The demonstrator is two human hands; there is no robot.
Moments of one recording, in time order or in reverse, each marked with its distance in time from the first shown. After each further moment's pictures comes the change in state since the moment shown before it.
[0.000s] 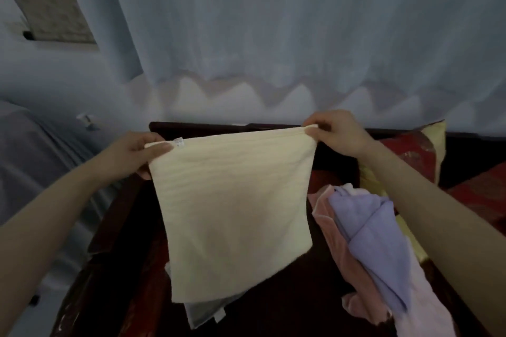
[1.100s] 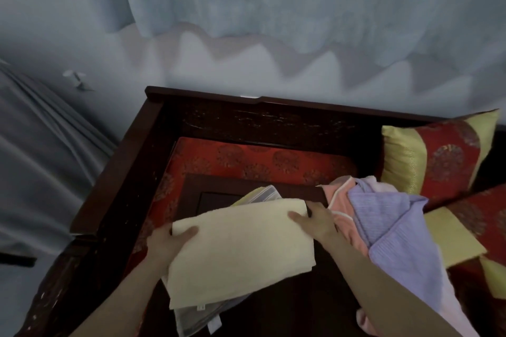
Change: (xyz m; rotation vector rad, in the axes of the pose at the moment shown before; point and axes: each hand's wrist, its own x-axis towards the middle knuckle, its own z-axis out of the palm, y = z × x) left_hand -0.033 -0.203 0.183 0.085 0.207 -0.773; right_hand -0.103 0.123 0.259 0.136 -0.211 0.707
